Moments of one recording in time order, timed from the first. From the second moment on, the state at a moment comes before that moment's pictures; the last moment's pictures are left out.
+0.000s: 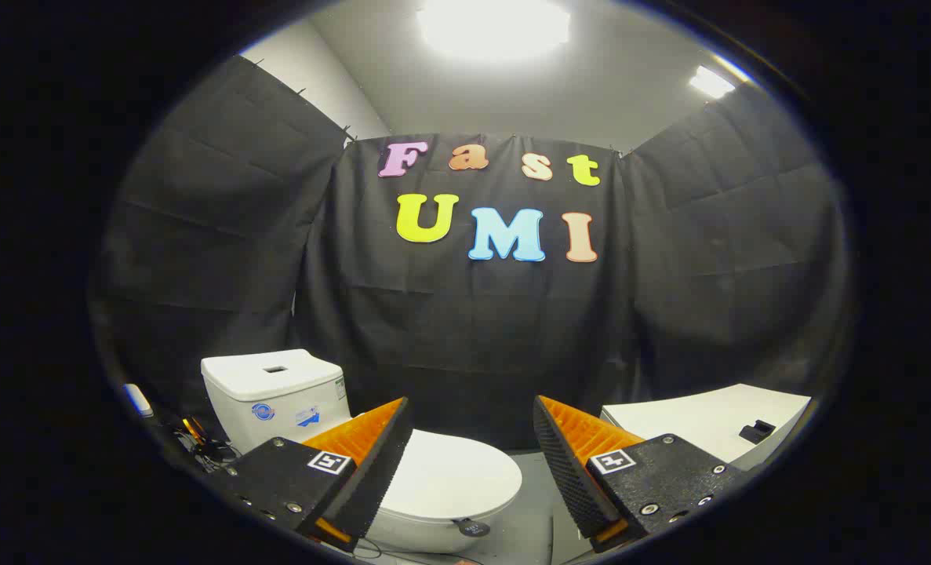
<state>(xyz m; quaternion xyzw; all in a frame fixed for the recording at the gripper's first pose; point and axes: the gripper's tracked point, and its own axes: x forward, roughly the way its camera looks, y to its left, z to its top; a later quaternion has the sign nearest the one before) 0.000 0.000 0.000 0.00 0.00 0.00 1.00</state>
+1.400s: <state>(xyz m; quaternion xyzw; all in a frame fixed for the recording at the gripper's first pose) 0.025 -0.014 -0.014 0.11 0.01 -0.02 0.99</state>
